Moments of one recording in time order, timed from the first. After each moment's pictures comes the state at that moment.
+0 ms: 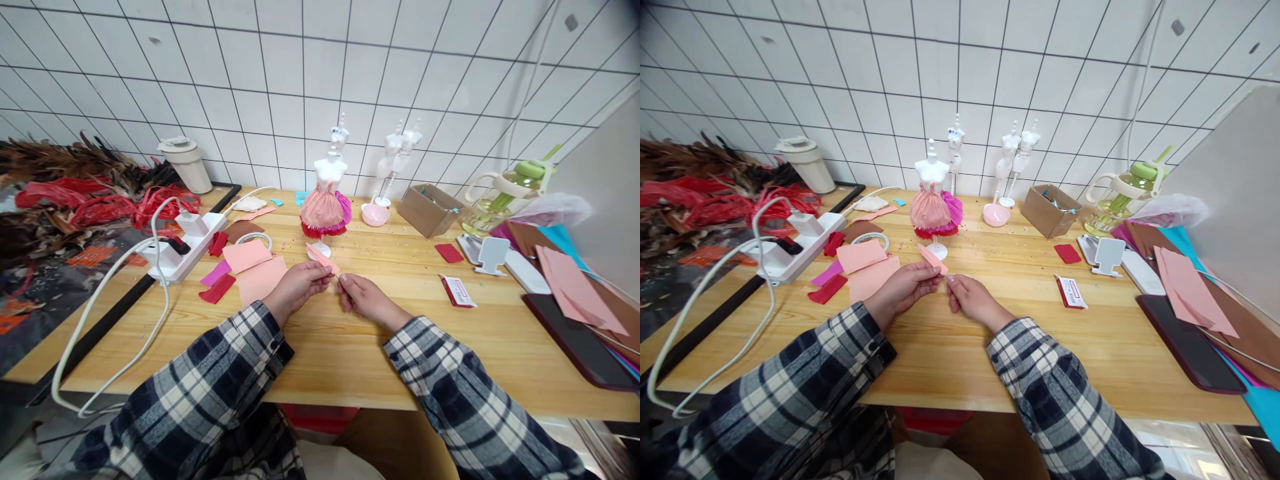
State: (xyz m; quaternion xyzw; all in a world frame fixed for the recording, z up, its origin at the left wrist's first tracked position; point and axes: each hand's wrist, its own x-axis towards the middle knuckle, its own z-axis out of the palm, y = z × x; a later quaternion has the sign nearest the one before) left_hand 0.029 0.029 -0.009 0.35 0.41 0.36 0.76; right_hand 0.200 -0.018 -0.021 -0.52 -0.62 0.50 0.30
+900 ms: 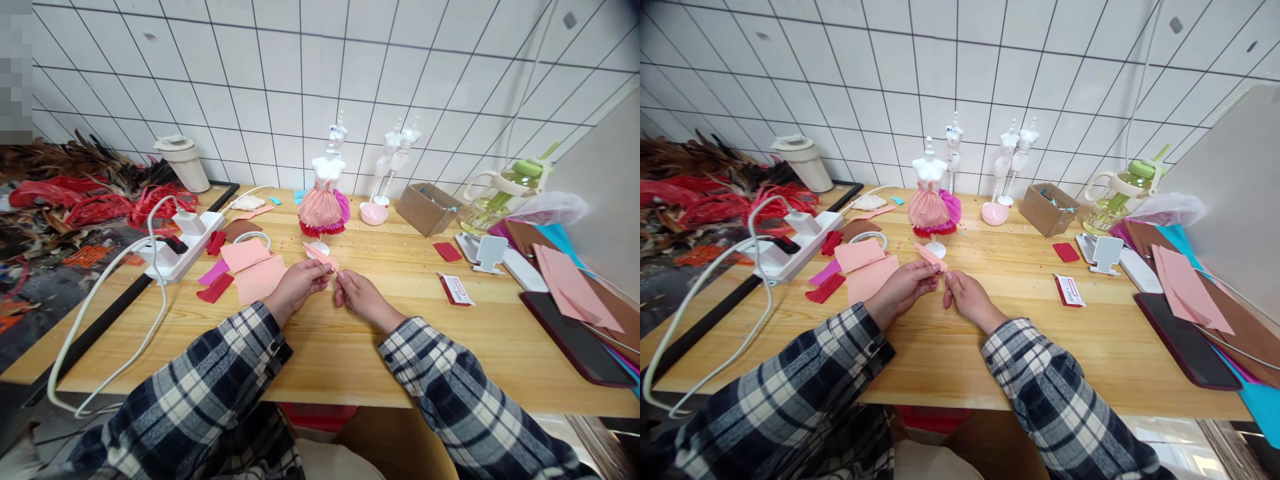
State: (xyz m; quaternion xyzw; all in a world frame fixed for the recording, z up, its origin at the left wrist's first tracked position) left_hand 0.033 0.026 -0.011 0.36 0.41 0.38 0.75; right_hand 0.192 -0.016 -0.028 -0.54 -0.61 0.47 0.33
